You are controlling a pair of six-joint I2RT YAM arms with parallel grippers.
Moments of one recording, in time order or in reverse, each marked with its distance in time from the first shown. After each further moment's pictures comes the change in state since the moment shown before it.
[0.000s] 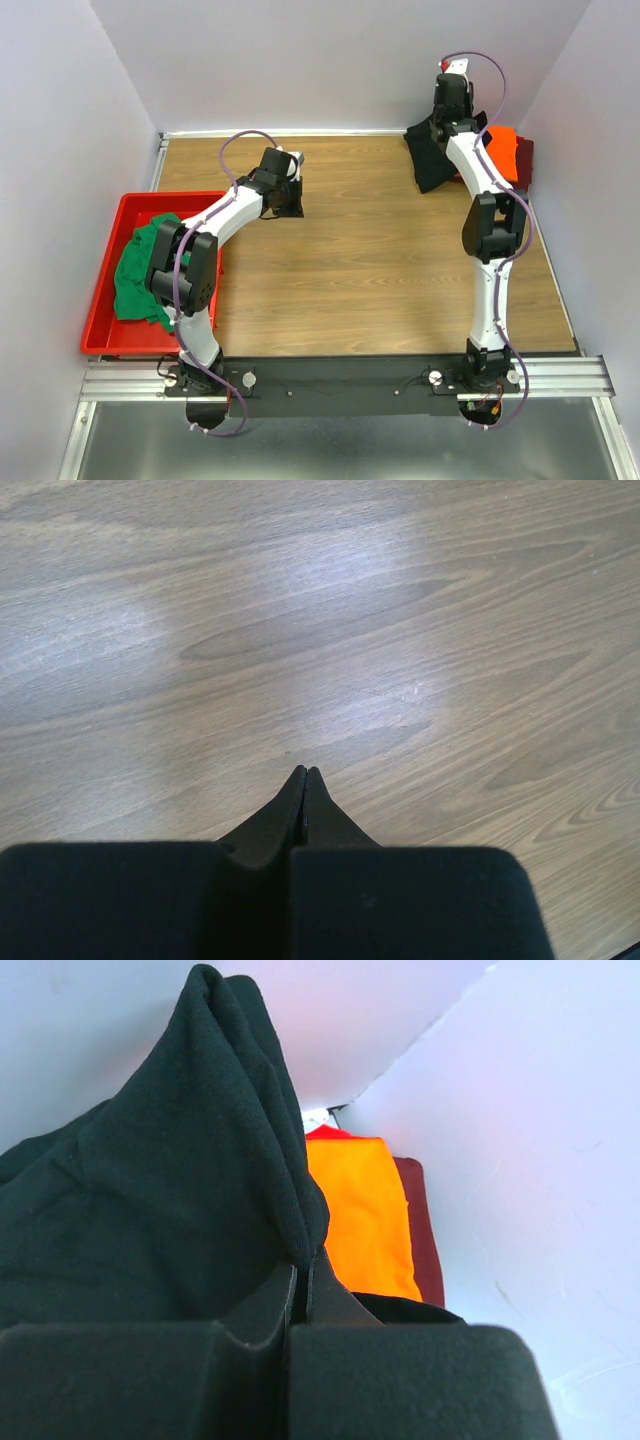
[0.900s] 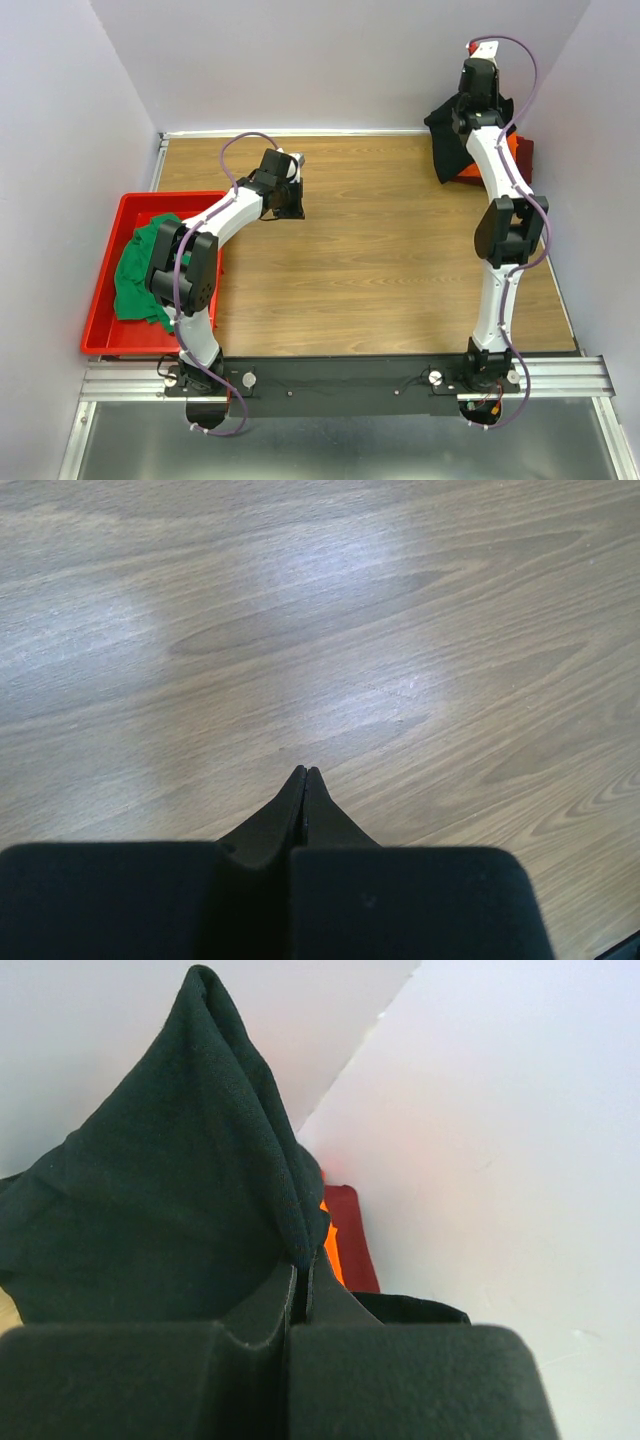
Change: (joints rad) left arm 0.000 0.000 -0.013 0.008 0.019 0.000; right arm -0.062 -0.100 0.007 -0.008 -0.015 -0.018
